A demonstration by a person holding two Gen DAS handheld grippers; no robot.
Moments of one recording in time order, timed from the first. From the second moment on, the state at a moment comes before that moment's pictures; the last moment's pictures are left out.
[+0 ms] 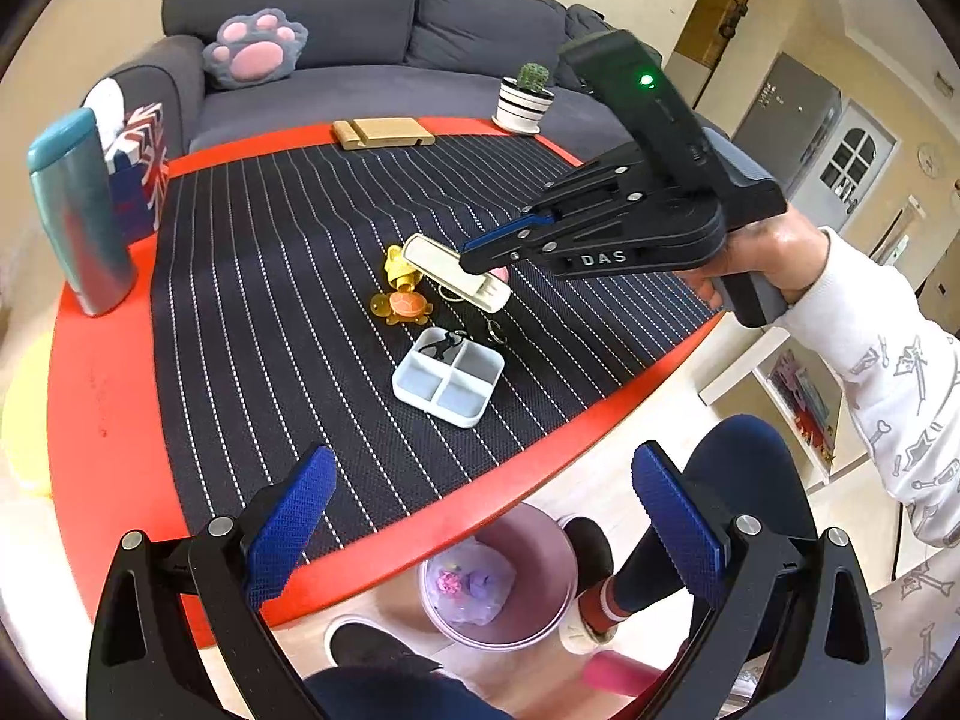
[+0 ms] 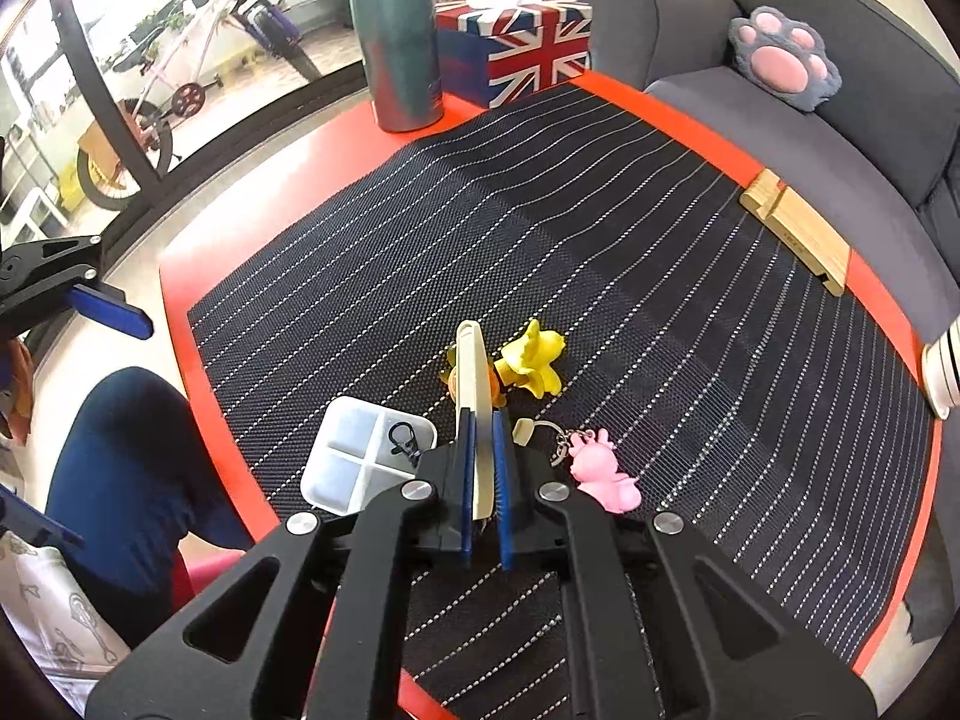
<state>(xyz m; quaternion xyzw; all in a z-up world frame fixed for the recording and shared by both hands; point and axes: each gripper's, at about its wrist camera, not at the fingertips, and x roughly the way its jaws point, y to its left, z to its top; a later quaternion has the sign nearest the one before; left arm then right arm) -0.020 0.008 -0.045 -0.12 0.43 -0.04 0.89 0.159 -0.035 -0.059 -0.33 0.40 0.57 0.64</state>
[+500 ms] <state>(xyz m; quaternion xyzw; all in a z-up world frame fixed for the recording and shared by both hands) 0.023 0.005 -0.049 -0.07 0.46 -0.06 0.88 0.170 -0.065 -0.038 -0.29 0.40 0.56 0.66</state>
